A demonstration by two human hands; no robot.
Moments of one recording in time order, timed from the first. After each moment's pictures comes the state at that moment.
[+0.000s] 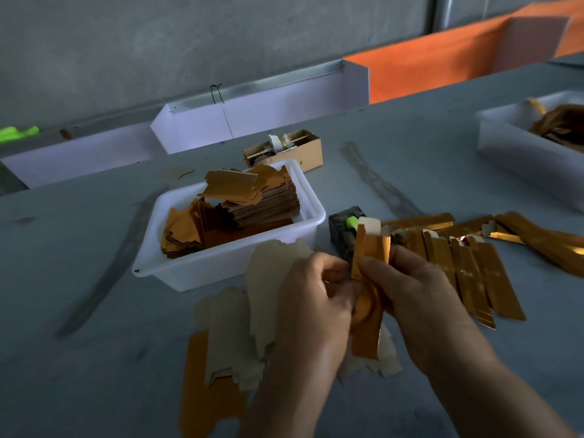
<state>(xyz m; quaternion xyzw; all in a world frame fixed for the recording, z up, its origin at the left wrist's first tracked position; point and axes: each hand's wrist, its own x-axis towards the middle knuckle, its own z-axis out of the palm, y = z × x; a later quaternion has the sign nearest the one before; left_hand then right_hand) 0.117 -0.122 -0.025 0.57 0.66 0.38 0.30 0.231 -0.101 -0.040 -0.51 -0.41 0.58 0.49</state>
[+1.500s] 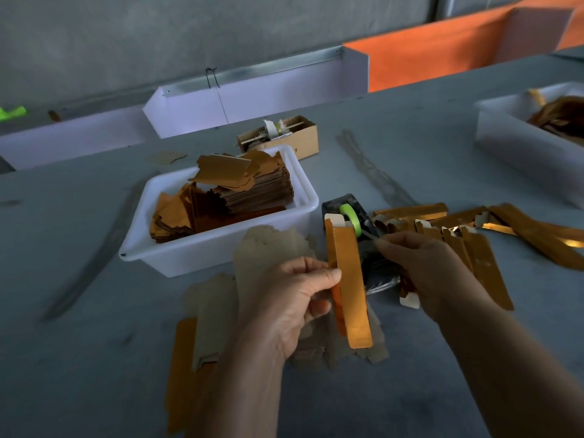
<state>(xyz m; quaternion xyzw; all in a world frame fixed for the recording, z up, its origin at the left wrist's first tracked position) 0.102 -0.108 -0.030 0.33 0.59 0.43 0.60 0.268 -0.054 -0.071 -0.58 -0.43 0.55 0.42</state>
